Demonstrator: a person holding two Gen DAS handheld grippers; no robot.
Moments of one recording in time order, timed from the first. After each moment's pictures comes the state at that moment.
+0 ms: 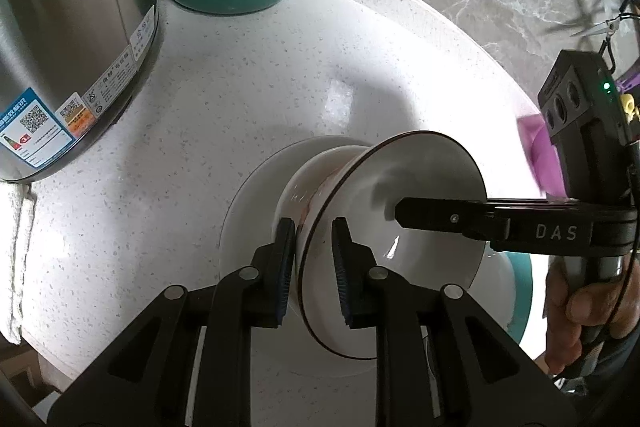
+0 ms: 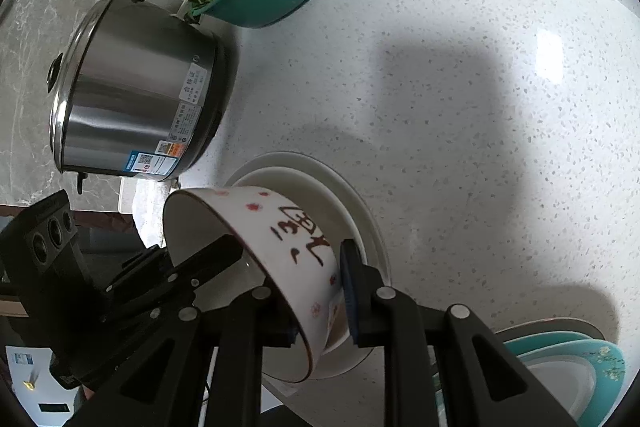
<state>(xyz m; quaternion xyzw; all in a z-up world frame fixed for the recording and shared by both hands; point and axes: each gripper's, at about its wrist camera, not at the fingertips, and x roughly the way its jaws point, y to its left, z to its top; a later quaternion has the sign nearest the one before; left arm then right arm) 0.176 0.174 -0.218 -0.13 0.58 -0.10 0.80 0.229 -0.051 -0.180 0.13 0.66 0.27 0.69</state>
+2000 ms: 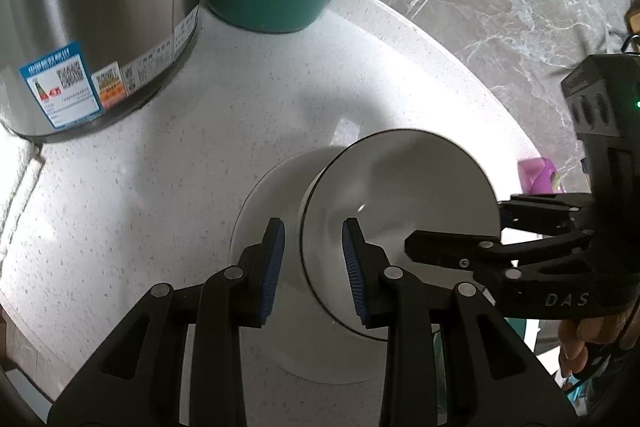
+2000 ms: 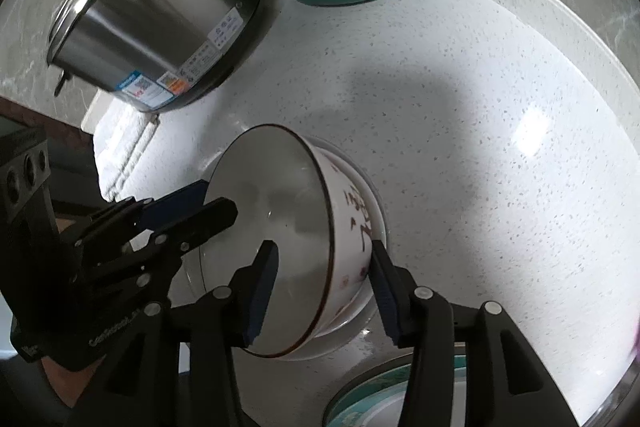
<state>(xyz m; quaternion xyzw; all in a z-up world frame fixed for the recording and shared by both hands) 0.151 0.184 -0.221 -0.19 0.52 -0.06 0.83 0.202 -0.011 -0.160 -0.08 0.63 0.29 0.72</state>
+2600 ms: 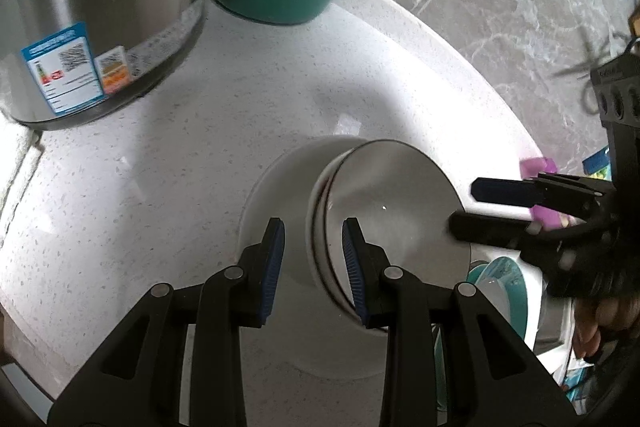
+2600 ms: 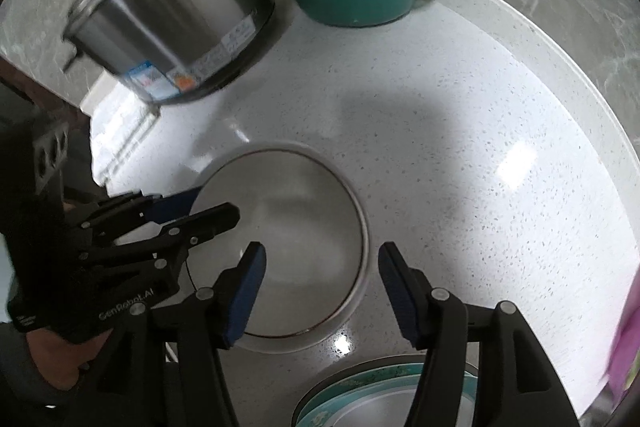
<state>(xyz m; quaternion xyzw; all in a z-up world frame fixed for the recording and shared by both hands) 0.143 0.190 -0.227 -0.20 0.52 -0.06 0.83 0.209 -0.023 -0.133 -0.09 0.59 0.30 0.75</state>
